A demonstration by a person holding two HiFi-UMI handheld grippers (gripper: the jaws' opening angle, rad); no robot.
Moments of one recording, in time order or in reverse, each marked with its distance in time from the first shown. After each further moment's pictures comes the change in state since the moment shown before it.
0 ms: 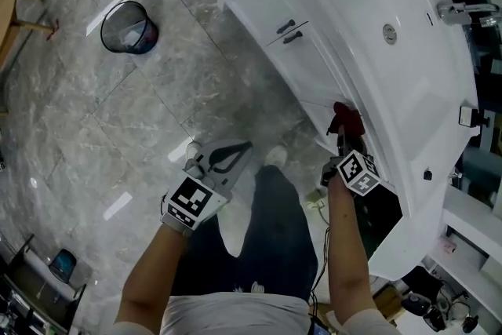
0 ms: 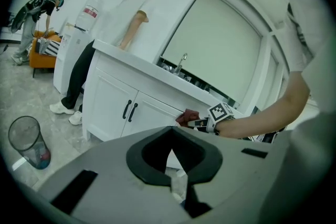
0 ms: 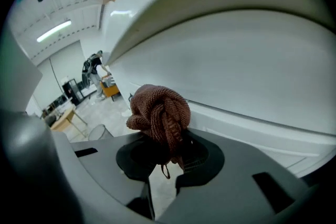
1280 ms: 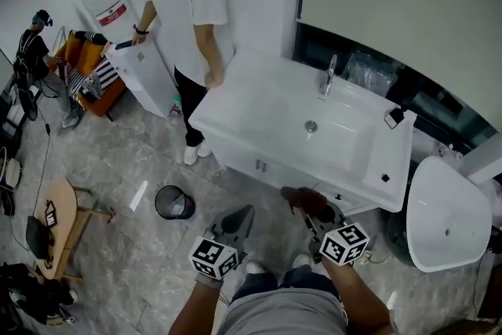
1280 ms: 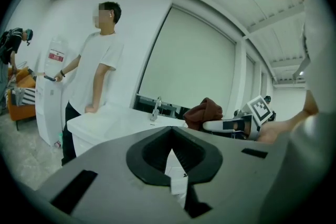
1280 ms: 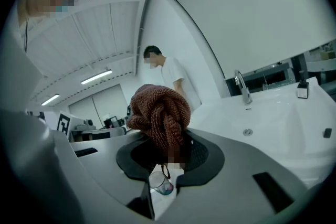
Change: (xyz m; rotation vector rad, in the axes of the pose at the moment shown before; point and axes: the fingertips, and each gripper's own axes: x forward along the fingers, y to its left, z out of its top) left arm -0.088 -0.115 0.277 0.232 -0.116 -0.114; right arm -0.286 0.214 0.229 0.047 -0.379 0.406
